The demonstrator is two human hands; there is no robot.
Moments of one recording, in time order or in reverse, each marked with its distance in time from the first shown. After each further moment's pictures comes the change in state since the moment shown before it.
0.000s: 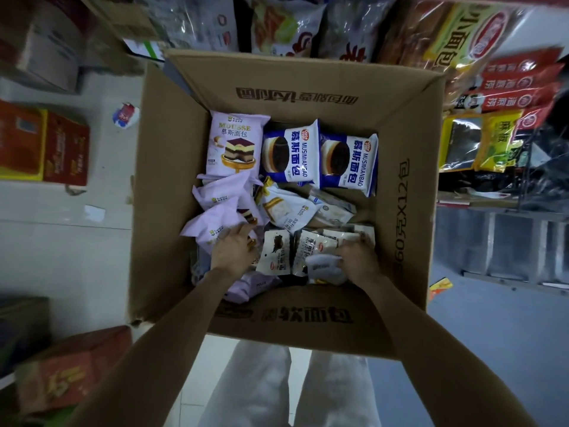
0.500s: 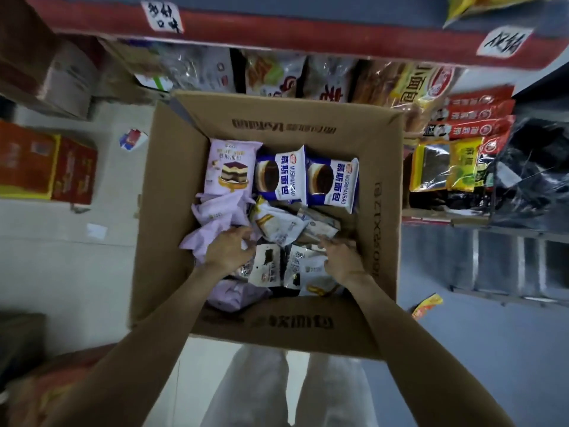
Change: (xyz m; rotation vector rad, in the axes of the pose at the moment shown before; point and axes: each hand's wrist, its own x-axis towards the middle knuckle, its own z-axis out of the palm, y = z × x) left_hand 0.001 0.032 -0.053 -0.150 -0.166 -0.013; right_hand -0.024 0.000 -0.060 0.326 -0.015 -0.010
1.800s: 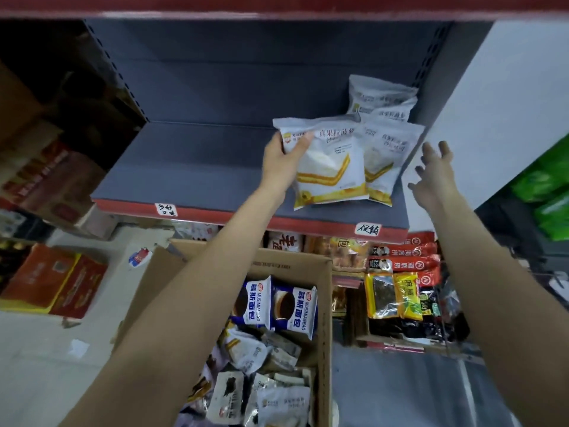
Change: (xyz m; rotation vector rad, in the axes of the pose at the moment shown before) left_hand 0.033 0.379 -0.262 -1.076 0.595 0.497; right_hand -0.039 0.119 -0.453 1.606 0.802 -0.173
